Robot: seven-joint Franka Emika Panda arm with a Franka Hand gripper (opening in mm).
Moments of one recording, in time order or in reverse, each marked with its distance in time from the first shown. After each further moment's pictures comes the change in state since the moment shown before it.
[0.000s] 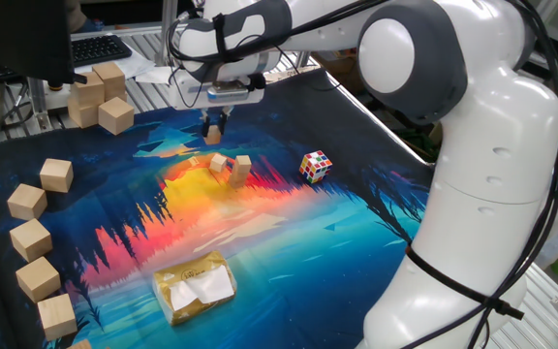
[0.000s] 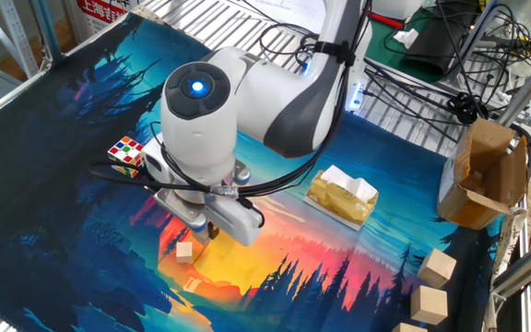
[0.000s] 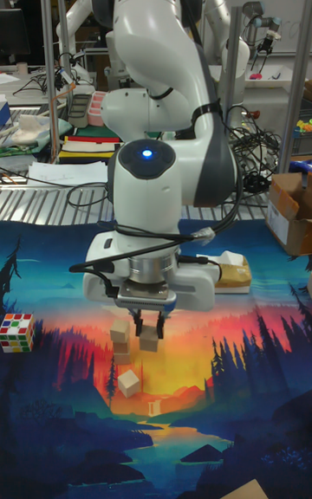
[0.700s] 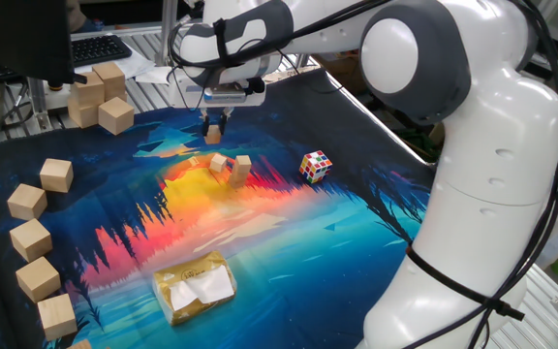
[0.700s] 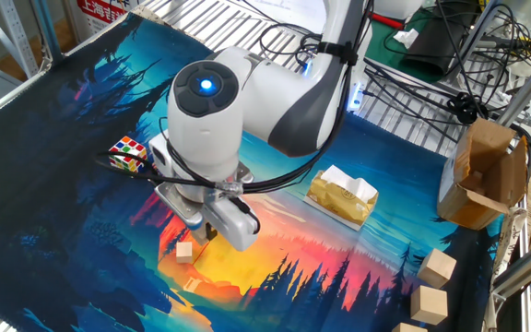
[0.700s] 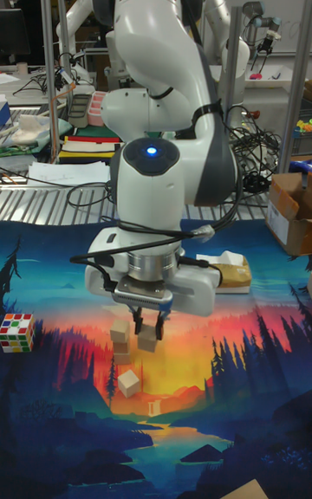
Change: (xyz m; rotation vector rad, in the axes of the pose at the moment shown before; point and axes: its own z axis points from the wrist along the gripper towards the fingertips) arm 0.002 0.000 -0.001 0.013 -0.019 0.104
